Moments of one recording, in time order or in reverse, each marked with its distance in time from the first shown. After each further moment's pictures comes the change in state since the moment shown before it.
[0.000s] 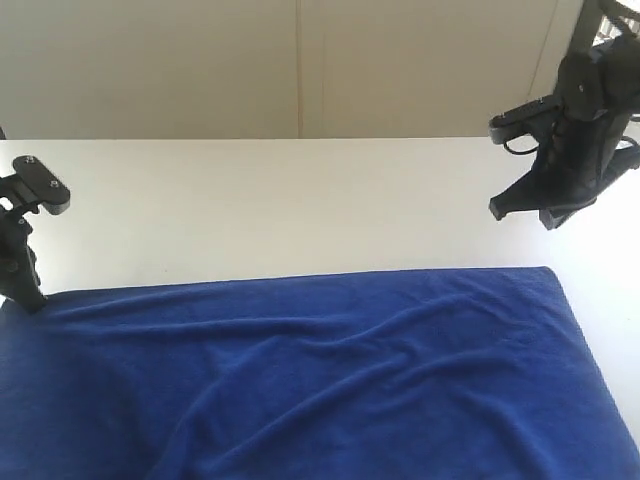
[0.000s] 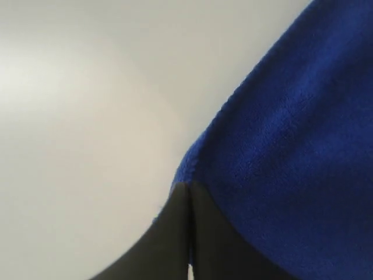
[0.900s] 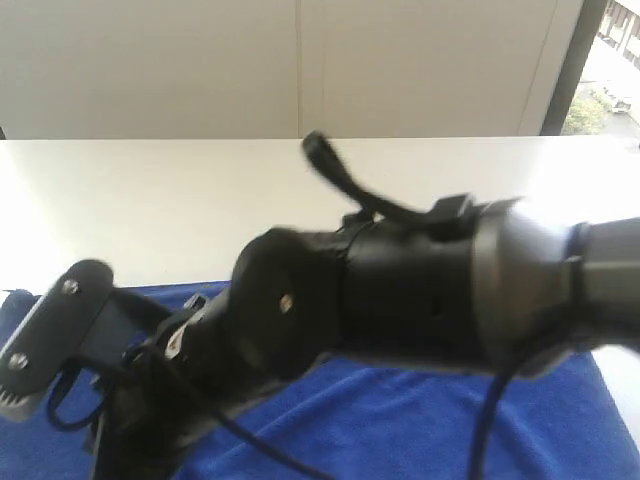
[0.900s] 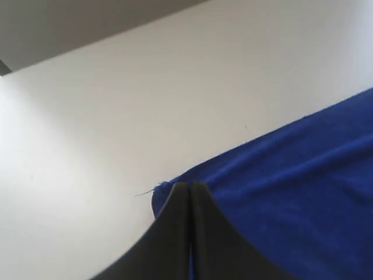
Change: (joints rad) left arm 0.051 -1.067 0.304 -0.267 0.138 -0.222; right arm 0.992 -0.262 0.377 0.873 -0.455 -0.745
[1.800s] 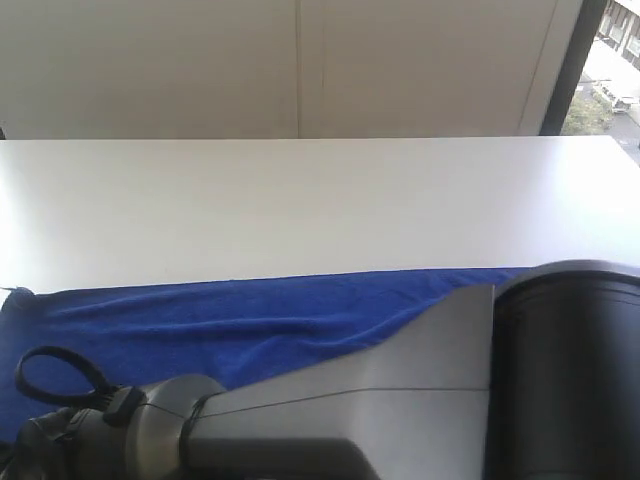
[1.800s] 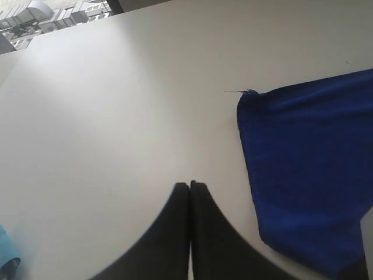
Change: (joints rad) left arm -0.020 -0.606 0.239 0.476 0.284 -0.428; right arm 0.182 0.505 -0.385 -0.028 -0.135 0.113
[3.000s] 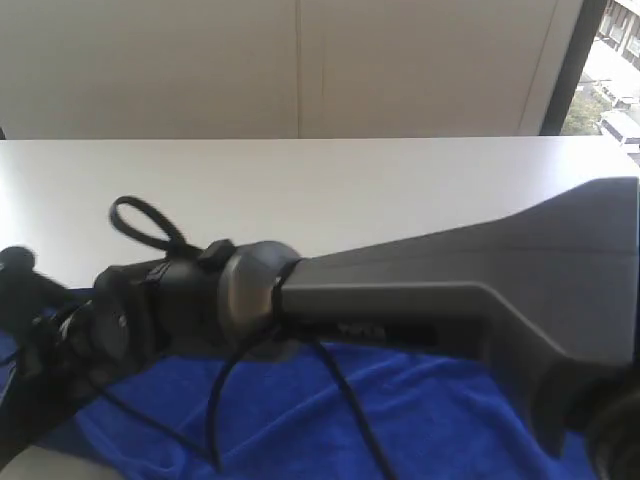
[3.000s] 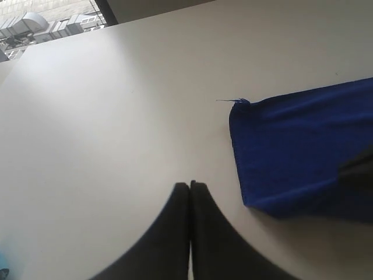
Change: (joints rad) left arm -0.002 -0.033 0.017 -0.022 -0.025 0.000; right arm -0.159 -0.120 -0.002 -0.080 -0.004 0.103
